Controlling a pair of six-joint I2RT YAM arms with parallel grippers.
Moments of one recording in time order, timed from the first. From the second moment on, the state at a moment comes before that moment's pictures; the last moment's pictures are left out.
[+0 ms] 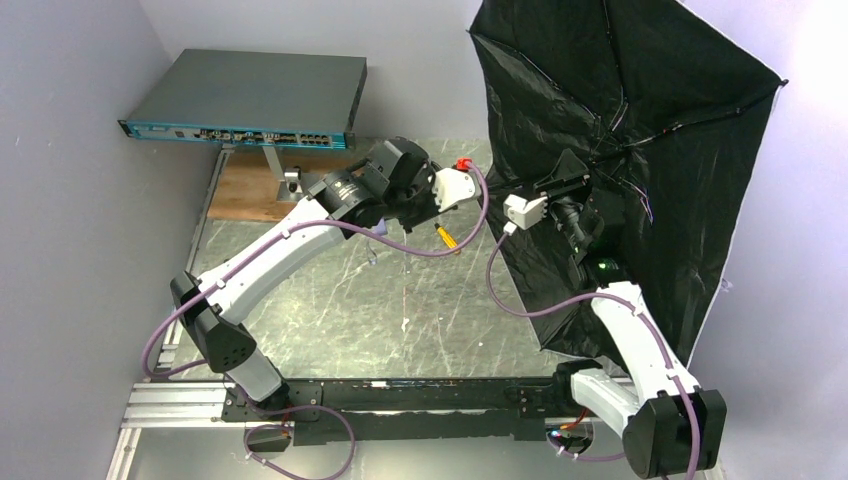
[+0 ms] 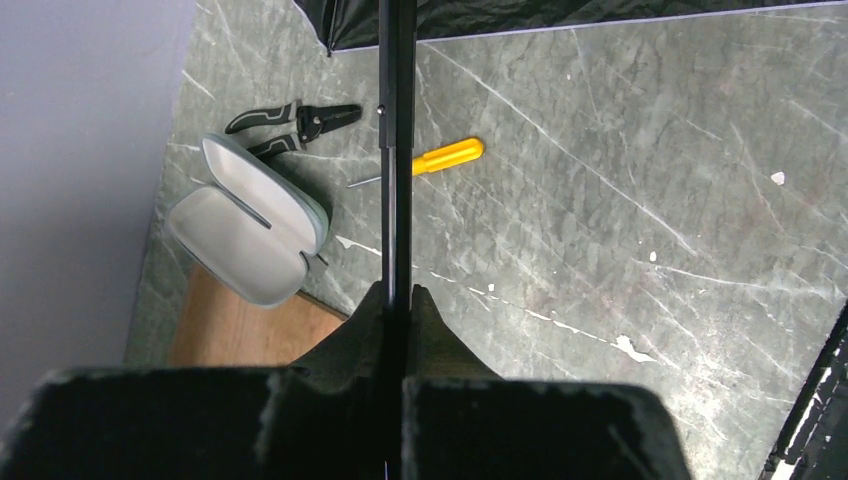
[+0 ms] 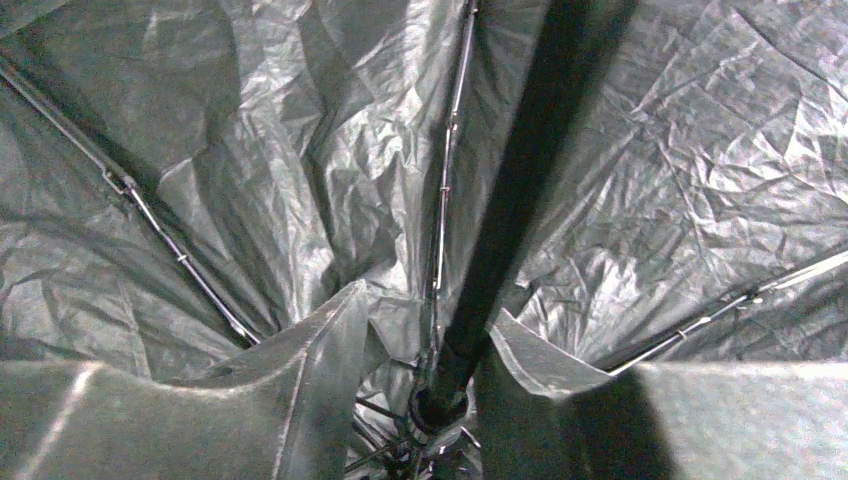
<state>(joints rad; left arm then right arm) -0.85 1.61 1.77 -0.82 0.06 0.51 0.12 0.99 0.76 0.17 -0.13 -1.78</state>
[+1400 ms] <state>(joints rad) -0.81 1.53 1.60 -0.68 0.15 0.48 0.17 1.00 0.58 0.55 -0.09 -1.69</state>
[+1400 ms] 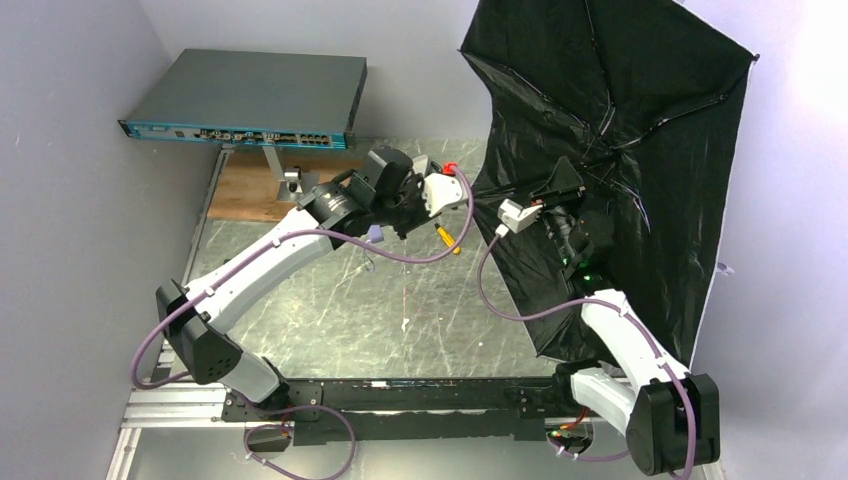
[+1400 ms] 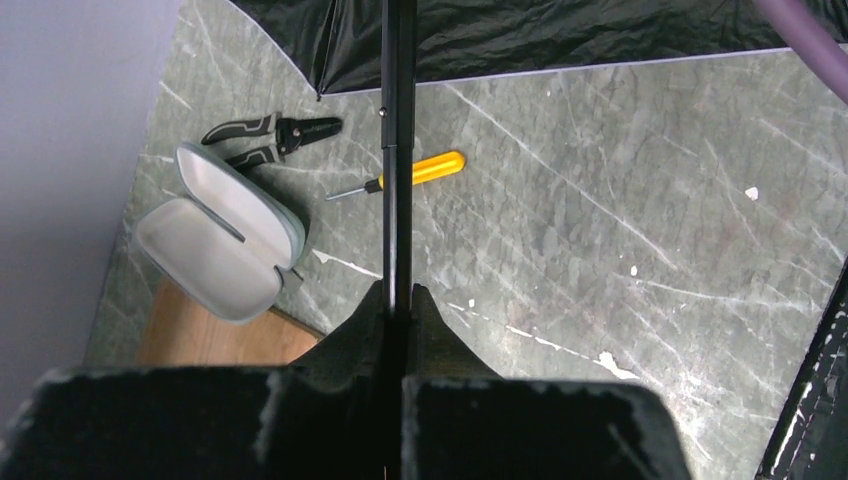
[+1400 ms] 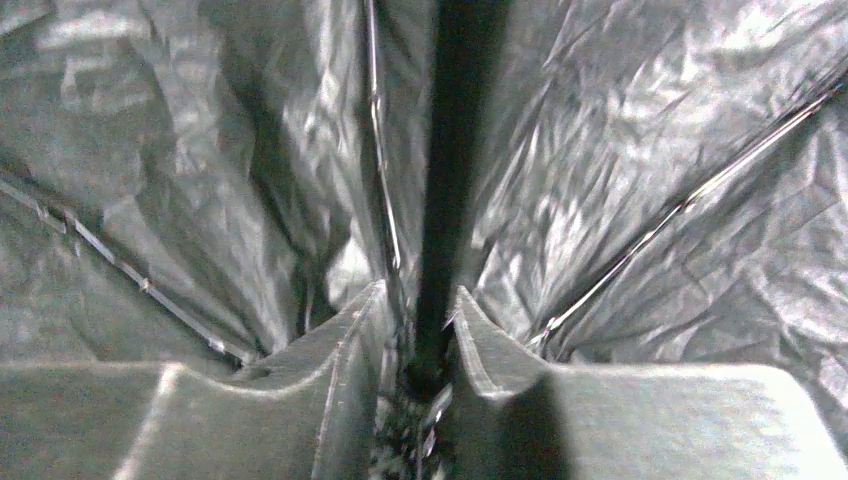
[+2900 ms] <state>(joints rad) -0.77 1.58 1.69 -1.01 -0.06 0.66 0.08 0.99 0.66 0.37 -0.24 -1.75</state>
